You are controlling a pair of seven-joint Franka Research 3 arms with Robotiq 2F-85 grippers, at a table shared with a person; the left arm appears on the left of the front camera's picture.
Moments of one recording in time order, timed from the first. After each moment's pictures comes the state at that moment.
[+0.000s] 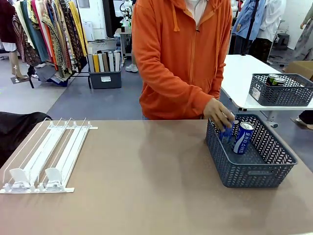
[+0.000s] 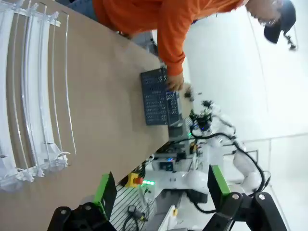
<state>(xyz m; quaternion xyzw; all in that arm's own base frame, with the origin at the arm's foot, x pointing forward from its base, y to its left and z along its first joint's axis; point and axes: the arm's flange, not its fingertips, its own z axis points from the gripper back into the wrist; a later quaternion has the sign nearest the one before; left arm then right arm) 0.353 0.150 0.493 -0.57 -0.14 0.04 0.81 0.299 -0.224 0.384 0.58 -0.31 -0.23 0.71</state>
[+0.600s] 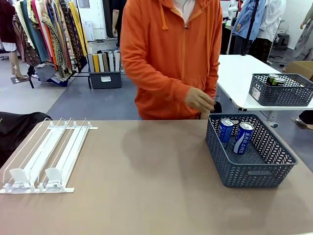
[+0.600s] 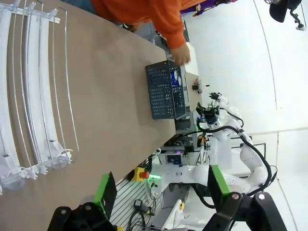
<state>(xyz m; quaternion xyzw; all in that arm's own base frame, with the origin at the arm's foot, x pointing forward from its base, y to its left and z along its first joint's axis) 0.355 0.145 0.502 -0.55 -0.14 0.03 0.82 0.299 -0.224 0.384 0.58 -0.31 -0.23 0.71</state>
